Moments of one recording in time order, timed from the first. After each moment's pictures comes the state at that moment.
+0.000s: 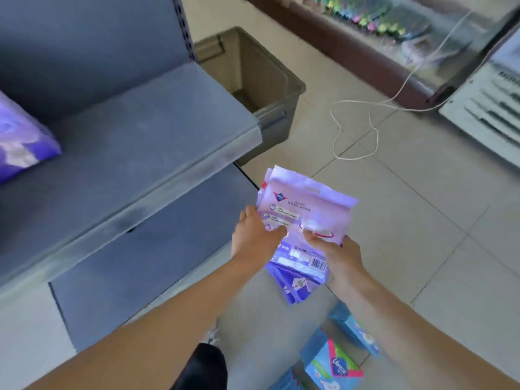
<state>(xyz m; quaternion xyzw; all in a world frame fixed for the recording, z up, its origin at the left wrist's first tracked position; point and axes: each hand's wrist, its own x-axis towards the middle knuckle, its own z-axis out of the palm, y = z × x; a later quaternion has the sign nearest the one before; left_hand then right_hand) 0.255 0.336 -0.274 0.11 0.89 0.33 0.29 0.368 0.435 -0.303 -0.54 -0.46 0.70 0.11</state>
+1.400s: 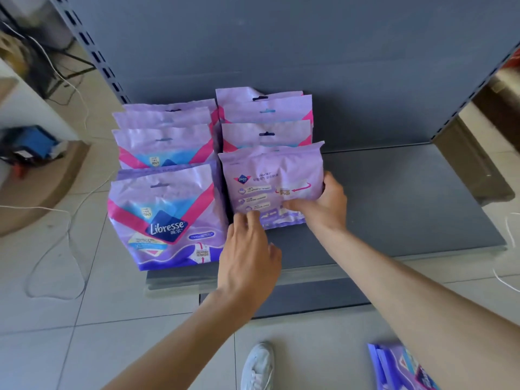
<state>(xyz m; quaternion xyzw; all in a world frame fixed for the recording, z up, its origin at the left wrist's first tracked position) 0.104 0.025 -0.159 -0.01 0.96 0.26 0.06 0.029 0.159 -0.193 -0.21 -0.79 0.58 0.04</state>
